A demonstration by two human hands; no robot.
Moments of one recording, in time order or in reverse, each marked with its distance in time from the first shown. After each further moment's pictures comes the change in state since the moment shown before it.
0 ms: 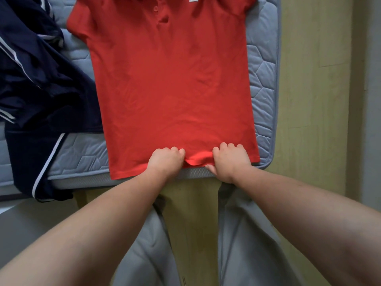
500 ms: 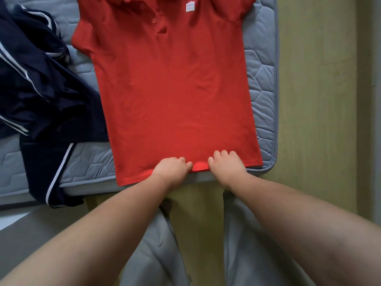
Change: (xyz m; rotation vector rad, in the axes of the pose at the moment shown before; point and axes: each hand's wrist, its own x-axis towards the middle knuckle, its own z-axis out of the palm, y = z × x) left_hand -0.010 0.003 -0.018 -0.003 -0.121 0.136; right_hand -0.002 -0.013 -0.008 -0.025 -0.081 -0.103
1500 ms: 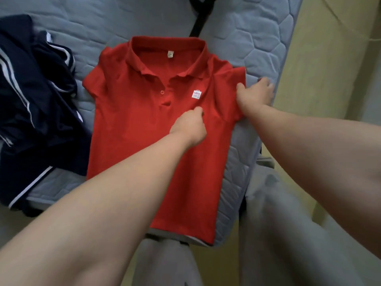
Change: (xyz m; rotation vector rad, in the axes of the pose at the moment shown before) left_hand 0.141 -0.089 -0.294 -0.922 0.392 -0.505; right_hand 0.207 0.254 -0.308 0.874 0.536 0.718
